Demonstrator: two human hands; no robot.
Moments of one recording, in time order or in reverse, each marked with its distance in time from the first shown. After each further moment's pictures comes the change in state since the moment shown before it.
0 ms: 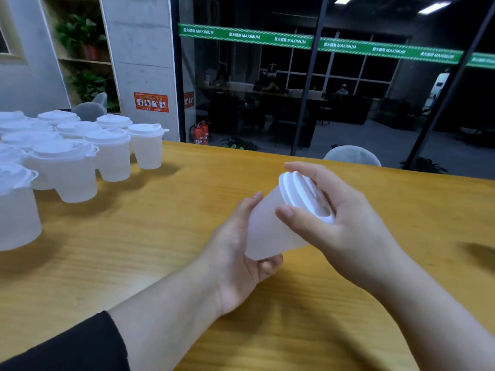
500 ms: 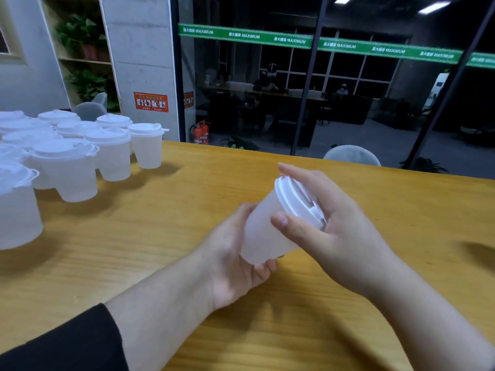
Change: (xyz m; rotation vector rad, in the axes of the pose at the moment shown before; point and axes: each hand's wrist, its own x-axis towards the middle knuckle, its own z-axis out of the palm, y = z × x) left_hand 0.002 0.004 -0.005 0.132 -0.014 -0.118; right_hand -0.004 0.006 0.005 -0.018 -0.042 -0.056
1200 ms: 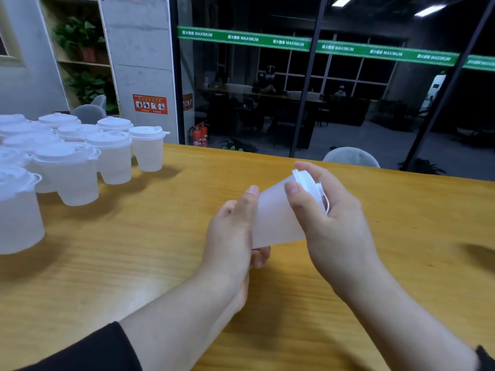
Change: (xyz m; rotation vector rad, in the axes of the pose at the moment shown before) left_hand 0.011 -0.010 0.003 0.001 0.236 0.470; right_hand 0.010 -0.002 0.024 0.210 0.317 0.134
